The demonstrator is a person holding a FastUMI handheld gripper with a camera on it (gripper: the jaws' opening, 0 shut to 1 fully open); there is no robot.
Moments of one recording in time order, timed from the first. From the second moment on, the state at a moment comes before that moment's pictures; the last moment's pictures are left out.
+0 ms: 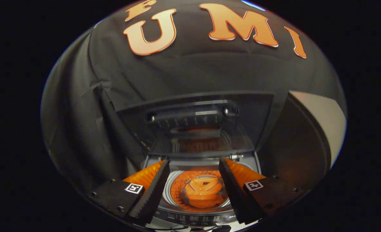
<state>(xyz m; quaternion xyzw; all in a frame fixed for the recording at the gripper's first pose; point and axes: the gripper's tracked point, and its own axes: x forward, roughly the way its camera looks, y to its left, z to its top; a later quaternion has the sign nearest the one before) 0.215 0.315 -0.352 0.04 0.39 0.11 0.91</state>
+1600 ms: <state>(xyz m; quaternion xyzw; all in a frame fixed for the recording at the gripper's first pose) 0.305 0.342 -0.301 0.01 0.28 0.10 0.96</state>
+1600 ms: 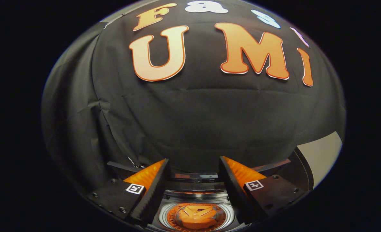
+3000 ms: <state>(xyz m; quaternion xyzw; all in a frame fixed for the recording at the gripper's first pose) 0.217 0.332 -0.311 0.00 0.18 0.10 0.98</state>
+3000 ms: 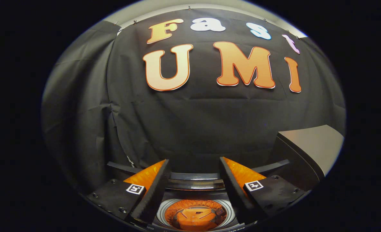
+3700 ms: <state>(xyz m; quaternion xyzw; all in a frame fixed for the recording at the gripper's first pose) 0.172 0.329 -0.383 0.00 0.29 0.10 0.95</state>
